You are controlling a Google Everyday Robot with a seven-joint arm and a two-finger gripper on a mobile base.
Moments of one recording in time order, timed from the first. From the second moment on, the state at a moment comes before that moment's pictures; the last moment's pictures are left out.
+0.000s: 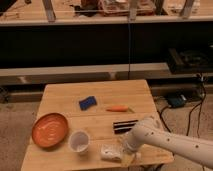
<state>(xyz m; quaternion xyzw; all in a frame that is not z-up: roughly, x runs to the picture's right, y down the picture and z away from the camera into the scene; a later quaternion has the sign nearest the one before) 0.086 0.322 0.752 -0.35 -0.17 0.03 0.92</state>
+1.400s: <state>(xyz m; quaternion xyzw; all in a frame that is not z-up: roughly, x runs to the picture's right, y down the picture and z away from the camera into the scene) 0.100 0.287 0.726 -0.32 -0.17 0.05 0.93</state>
